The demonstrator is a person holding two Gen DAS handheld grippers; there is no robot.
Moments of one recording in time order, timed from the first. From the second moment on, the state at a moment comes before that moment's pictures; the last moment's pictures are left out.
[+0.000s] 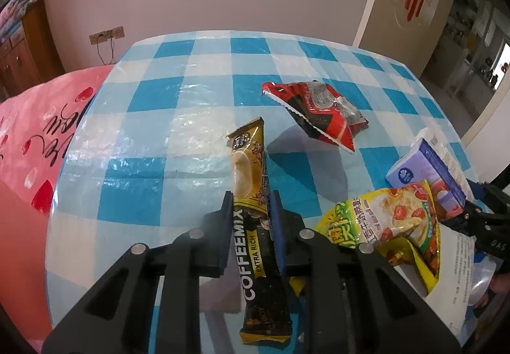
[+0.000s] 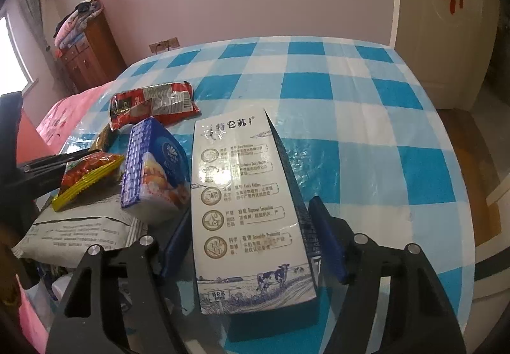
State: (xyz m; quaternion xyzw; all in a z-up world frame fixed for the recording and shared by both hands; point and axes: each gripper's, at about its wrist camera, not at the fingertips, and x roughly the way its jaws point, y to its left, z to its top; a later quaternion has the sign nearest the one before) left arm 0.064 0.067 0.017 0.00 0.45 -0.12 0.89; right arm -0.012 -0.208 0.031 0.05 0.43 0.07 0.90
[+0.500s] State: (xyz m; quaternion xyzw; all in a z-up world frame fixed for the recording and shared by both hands) left arm 0.038 0.099 0.042 -0.05 0.41 -0.12 0.90; right arm -0.036 -0.225 0.064 0.10 0.40 0.05 0.91
